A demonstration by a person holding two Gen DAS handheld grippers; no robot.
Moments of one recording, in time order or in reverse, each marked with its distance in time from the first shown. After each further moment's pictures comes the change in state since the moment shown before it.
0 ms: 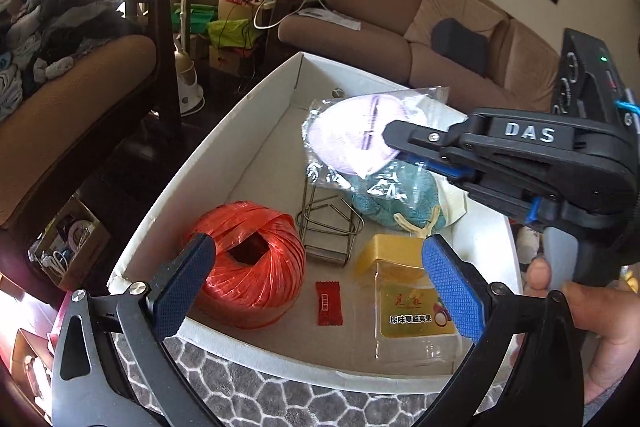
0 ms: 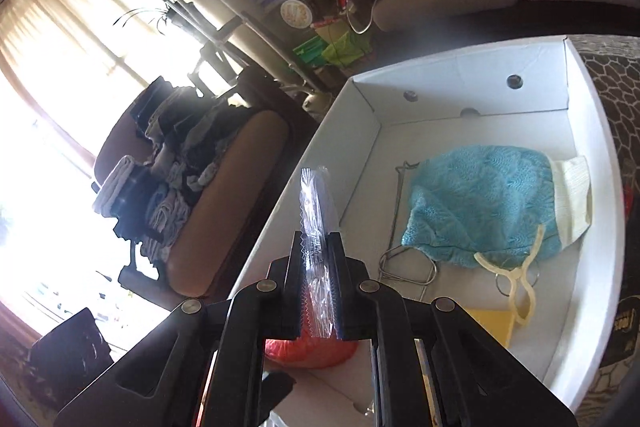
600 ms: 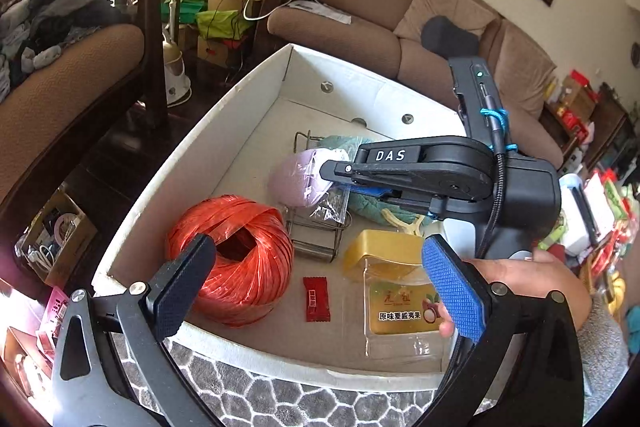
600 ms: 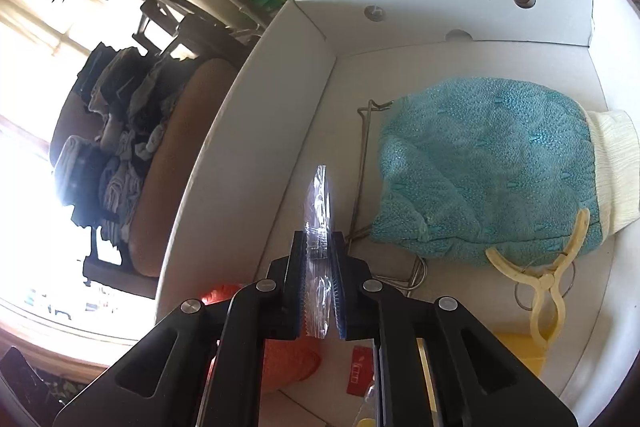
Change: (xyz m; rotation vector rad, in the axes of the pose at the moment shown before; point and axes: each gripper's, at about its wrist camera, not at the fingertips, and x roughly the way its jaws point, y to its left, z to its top) left arm 0.004 0.000 0.000 -0.020 0.029 -0.057; right arm 0.065 -0.040 0.003 0.055 0.204 -0.130
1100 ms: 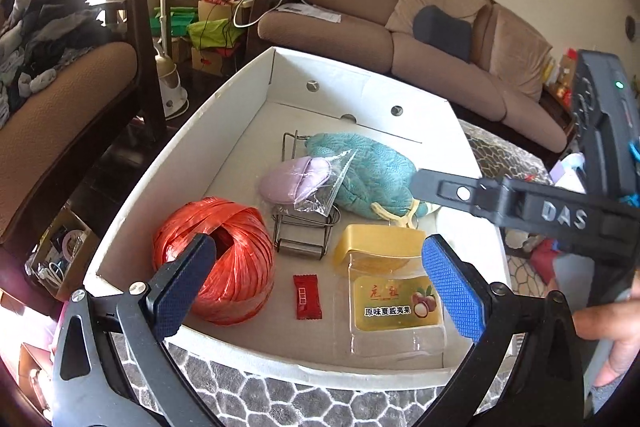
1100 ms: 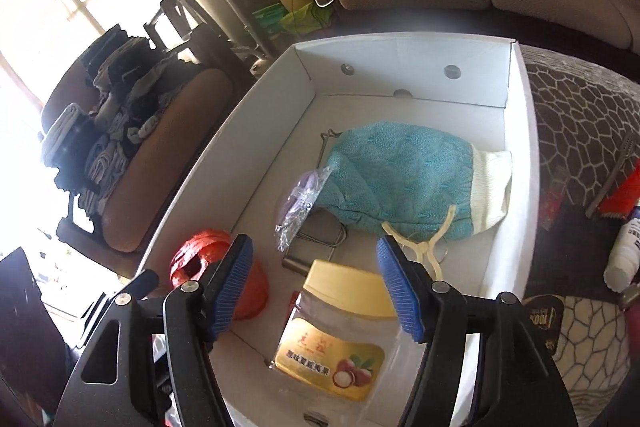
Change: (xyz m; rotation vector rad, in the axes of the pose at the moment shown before) left arm 0.000 -0.029 -0.005 0.083 -0.007 0.028; right arm -0.100 0.001 -0.044 -0.182 -0.130 -0.134
